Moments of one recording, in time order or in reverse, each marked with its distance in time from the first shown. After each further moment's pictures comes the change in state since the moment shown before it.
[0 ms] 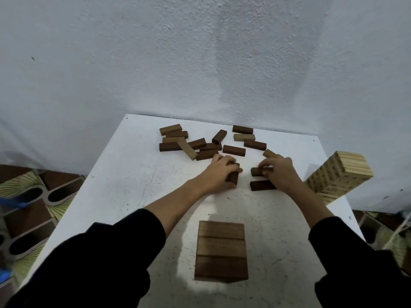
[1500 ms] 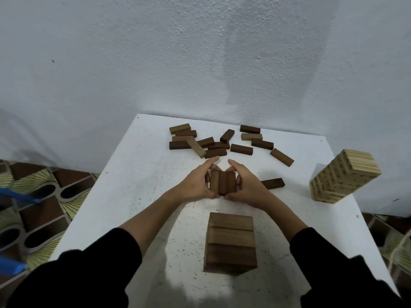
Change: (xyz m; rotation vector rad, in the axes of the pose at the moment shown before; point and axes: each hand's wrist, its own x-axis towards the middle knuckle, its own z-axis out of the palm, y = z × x) left_hand -0.068 -0.023 -0.017 -0.526 0.047 -0.245; right_hand -0.030 -0.065 0.046 0.460 -0.278 -0.252
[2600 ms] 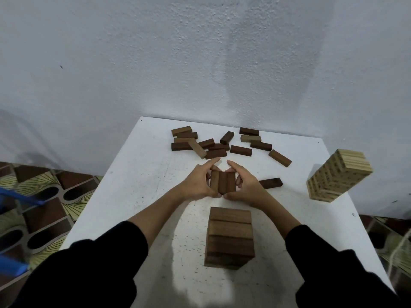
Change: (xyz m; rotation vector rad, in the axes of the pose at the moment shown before) left_hand -0.006 0.007 0.000 0.017 0.012 -0.016; right_hand -0.007 -0.002 0.004 0.066 0.068 0.055
